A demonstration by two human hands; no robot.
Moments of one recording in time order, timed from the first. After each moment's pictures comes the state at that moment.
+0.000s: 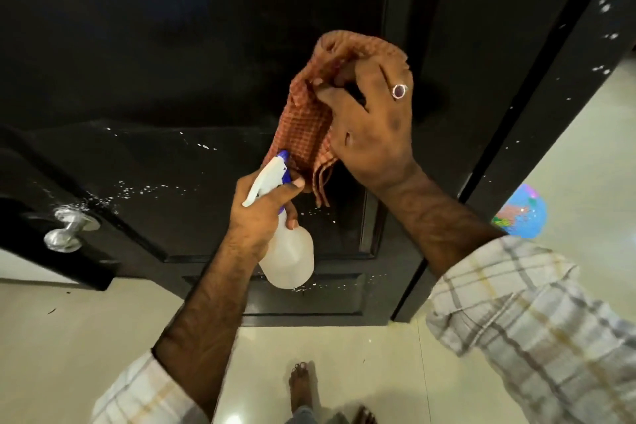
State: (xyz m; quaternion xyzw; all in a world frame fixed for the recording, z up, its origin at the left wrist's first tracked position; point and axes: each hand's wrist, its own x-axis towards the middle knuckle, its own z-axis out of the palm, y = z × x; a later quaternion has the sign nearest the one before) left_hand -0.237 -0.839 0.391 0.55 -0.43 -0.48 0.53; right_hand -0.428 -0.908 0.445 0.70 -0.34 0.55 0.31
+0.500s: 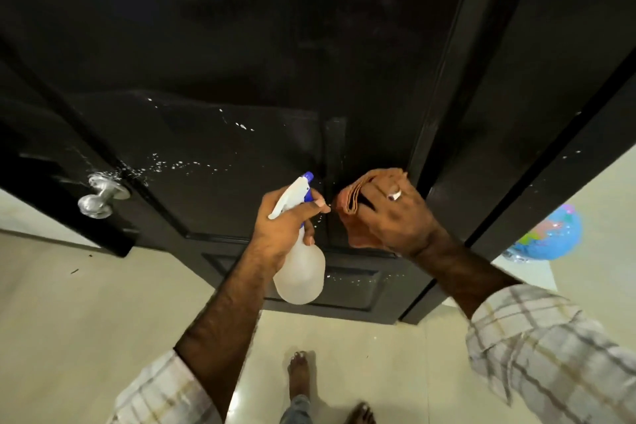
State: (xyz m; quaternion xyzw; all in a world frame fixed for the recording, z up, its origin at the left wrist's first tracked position) left_hand -0.226 -0.816 0.375 0.58 -0.43 -0.50 0.48; right_hand -0.446 -0.892 0.295 0.88 -0.25 0.29 0.28
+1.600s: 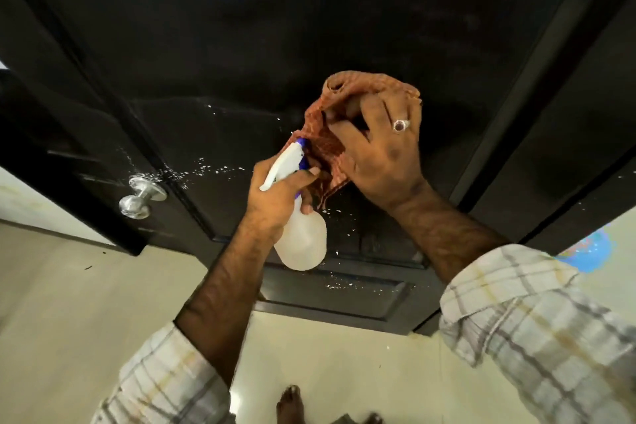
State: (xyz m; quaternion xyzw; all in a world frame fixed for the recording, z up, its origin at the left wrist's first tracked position) left_hand -0.147 -0.842 0.404 0.57 -0.38 -0.46 0.56; right_hand -0.321 -0.921 0.411 0.75 -0.33 0.47 0.33
